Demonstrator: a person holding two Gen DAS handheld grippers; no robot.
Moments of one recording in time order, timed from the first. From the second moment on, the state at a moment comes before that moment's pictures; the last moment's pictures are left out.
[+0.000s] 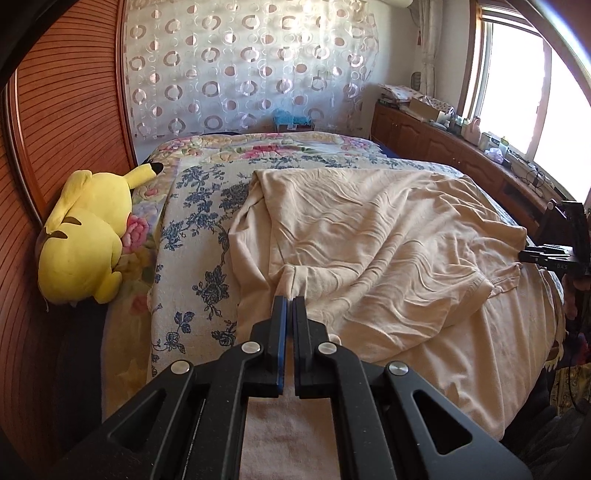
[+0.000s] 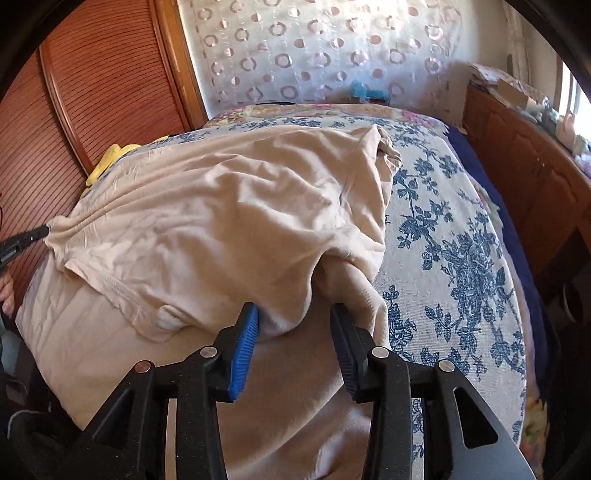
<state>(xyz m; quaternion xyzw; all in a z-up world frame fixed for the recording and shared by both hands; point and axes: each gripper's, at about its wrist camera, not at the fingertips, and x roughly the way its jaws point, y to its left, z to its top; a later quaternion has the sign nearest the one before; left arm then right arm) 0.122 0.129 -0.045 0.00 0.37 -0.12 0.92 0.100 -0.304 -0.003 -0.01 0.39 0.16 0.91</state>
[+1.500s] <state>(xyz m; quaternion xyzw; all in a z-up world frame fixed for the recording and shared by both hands) 0.015 0.151 -0.031 -0.02 0.37 -0.13 0.92 -0.044 -0.346 0.002 -0.08 0.39 0.19 0.90</state>
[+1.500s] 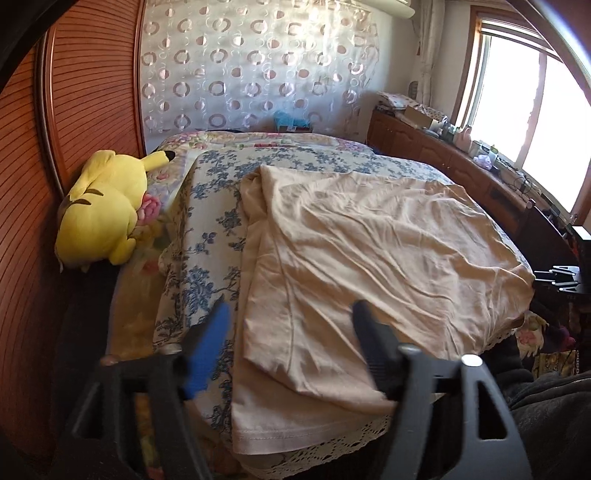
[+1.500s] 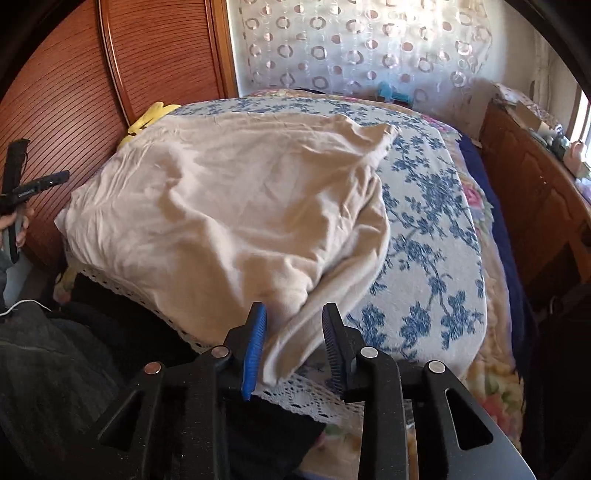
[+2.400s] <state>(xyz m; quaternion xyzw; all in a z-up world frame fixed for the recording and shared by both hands) 0.022 0.114 -0.063 -0.01 0.40 -0.14 0.91 -0.075 -0.349 -0.042 -0.09 0.43 0.16 0.88</state>
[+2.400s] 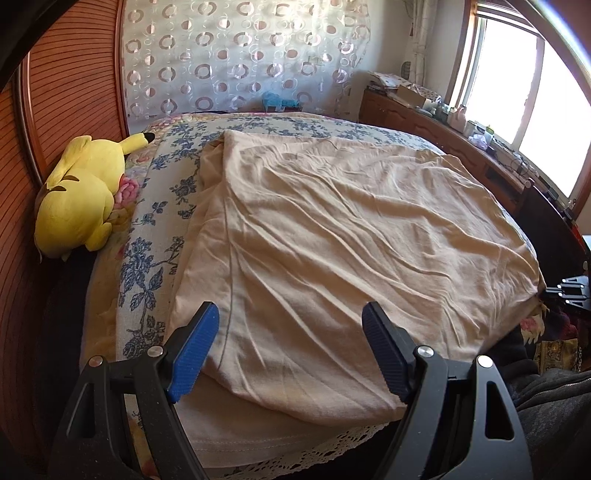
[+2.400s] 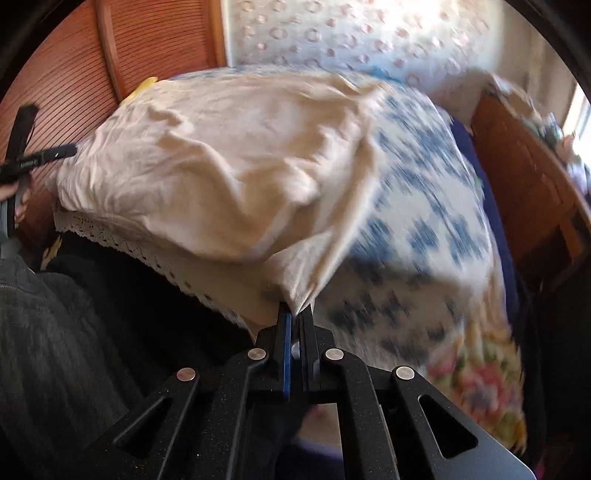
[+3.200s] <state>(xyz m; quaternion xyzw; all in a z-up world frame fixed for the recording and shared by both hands) 0.019 0.146 -0.079 -0.04 0.40 -0.09 0.91 -0.062 -0.305 0.015 -0.10 0.32 0.19 0.92</state>
